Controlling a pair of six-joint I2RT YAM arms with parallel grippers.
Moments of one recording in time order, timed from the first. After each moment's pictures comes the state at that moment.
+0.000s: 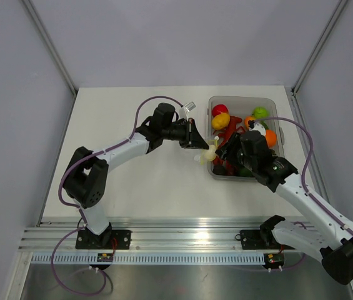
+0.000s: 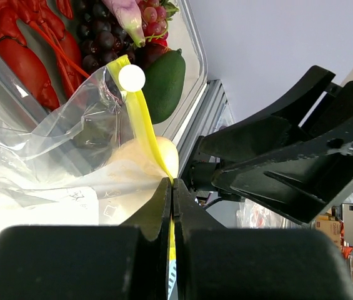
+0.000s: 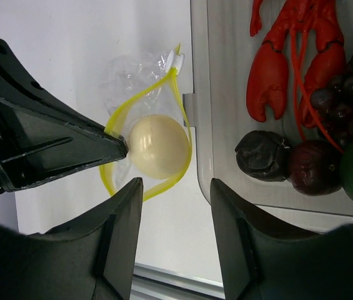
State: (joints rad) left arm -0.63 1.76 1.25 0.06 0.78 -0.79; right arm 0.56 0.98 0.87 -0.48 0.14 0.85
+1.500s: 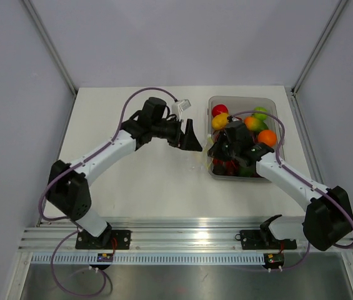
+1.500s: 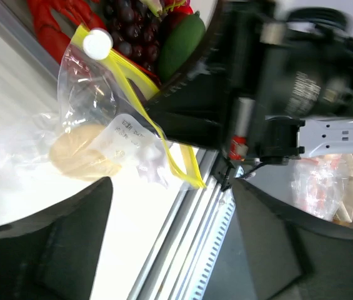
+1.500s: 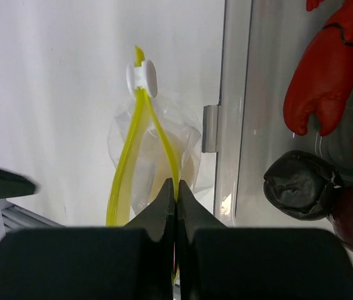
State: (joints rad) left arm -0.61 1.65 1.32 -0.30 0.75 -0.45; right arm 0.52 1.30 0.92 -0.35 -0.05 0.79
